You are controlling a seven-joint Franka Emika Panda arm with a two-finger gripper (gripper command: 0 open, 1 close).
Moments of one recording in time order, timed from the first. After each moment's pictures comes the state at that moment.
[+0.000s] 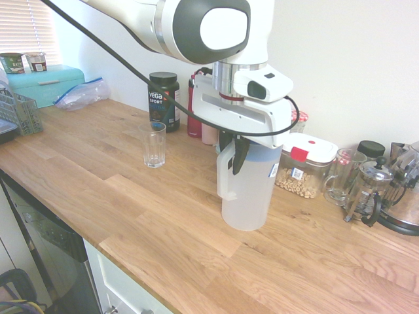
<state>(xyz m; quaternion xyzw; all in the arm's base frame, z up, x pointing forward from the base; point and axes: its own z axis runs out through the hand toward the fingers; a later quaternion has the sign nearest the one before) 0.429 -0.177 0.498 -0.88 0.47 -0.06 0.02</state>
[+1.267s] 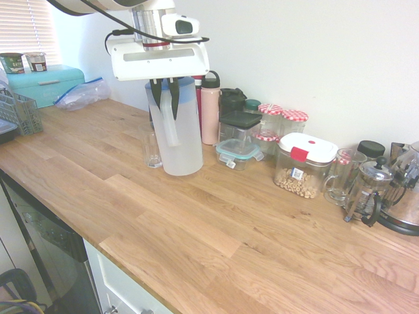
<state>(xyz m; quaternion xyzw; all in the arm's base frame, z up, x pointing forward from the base) 0.456 0.034 0.549 -0.99 0.07 -0.06 -0.07</state>
